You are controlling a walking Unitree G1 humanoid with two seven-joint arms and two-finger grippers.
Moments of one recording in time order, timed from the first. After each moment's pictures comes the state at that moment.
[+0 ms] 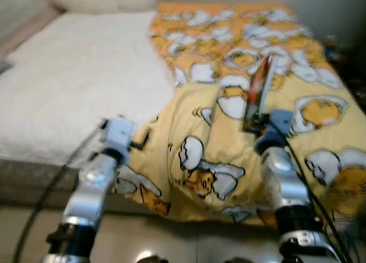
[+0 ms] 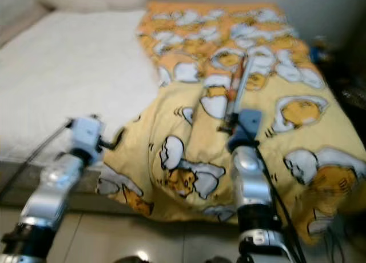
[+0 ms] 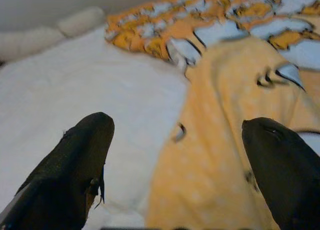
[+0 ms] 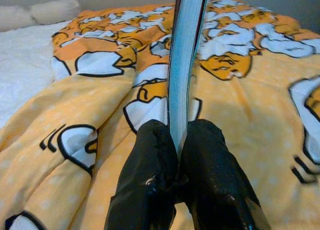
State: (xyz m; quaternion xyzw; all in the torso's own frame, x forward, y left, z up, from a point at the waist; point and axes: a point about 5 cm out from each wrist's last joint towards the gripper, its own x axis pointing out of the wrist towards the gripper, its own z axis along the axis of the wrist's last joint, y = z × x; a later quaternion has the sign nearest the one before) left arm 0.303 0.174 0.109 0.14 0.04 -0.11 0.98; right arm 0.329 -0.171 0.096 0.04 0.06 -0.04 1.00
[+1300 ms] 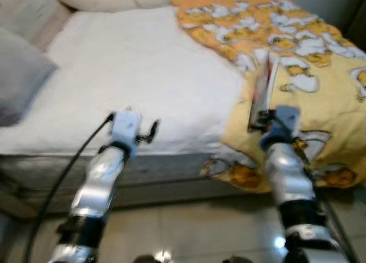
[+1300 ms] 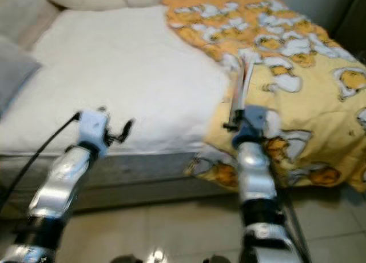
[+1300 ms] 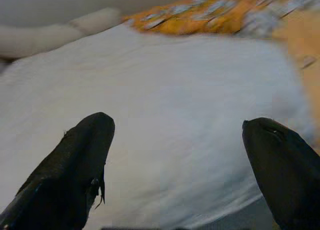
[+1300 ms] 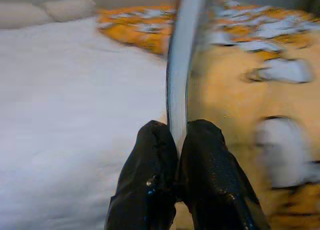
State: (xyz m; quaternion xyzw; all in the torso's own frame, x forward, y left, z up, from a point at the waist) left arm 0.311 0.170 0.111 0.12 0.03 -0.11 0.99; right arm 0.336 -0.166 0.101 0.04 0.05 -0.04 1.00
